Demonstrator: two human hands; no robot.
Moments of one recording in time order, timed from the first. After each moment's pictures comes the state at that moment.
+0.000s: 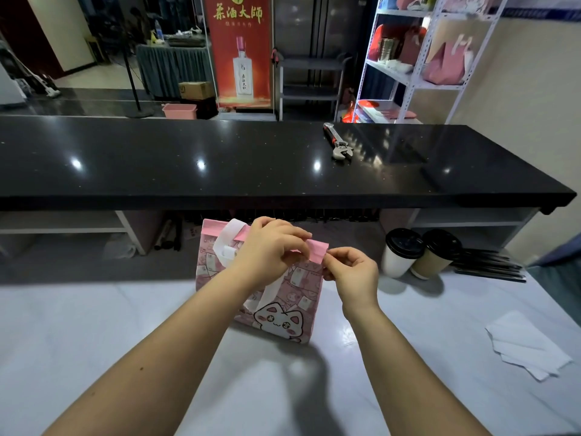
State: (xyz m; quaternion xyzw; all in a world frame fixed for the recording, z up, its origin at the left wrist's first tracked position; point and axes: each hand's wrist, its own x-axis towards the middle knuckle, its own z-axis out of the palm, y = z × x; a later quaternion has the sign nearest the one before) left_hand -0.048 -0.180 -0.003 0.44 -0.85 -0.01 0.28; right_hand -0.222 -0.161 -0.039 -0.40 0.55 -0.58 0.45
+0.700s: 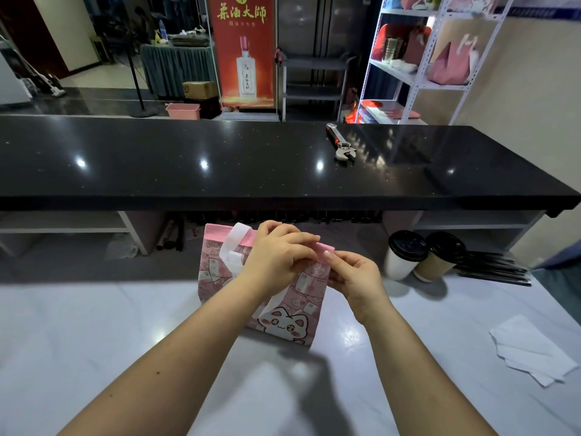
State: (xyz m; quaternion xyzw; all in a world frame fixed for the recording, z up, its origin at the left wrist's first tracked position) left_hand -0.058 -0.184 -0.021 0.41 -0.86 0.05 0.31; right_hand -0.238 -0.163 -0.034 -0.41 0.47 -0.50 0.60
